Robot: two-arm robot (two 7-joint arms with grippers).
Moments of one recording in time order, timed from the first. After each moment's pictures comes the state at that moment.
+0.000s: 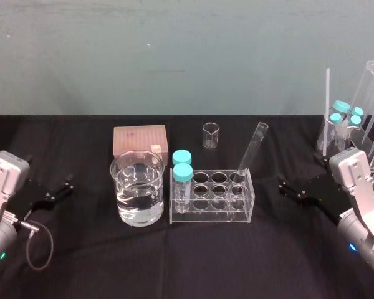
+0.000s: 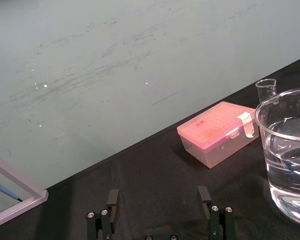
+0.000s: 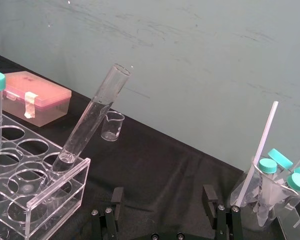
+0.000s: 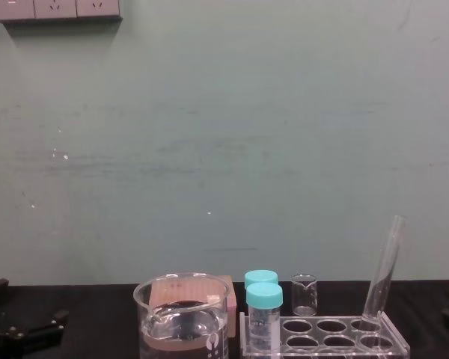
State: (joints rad) left arm -0.20 0.60 0.45 -1.41 -0.25 -0.12 0.03; right arm 0.20 0.60 -0.45 -1.41 0.25 -0.12 -0.03
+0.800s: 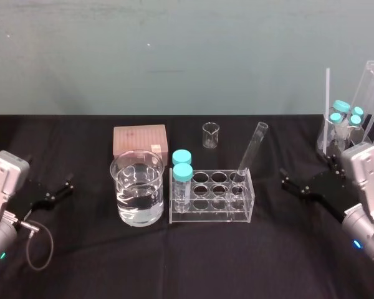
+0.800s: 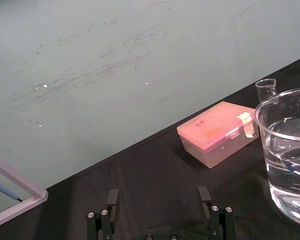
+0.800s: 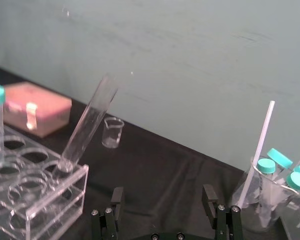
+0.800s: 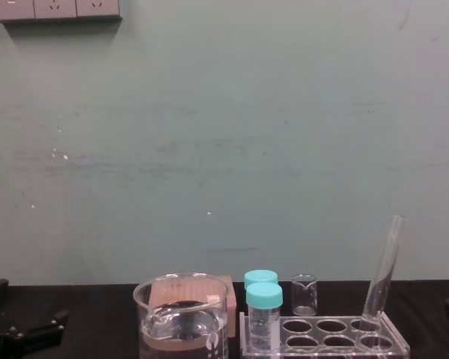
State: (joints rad) left arm -0.20 0.60 0.45 -1.41 -0.25 -0.12 0.03; right arm 0.19 0.60 -0.41 -1.41 0.30 -0.14 0.02
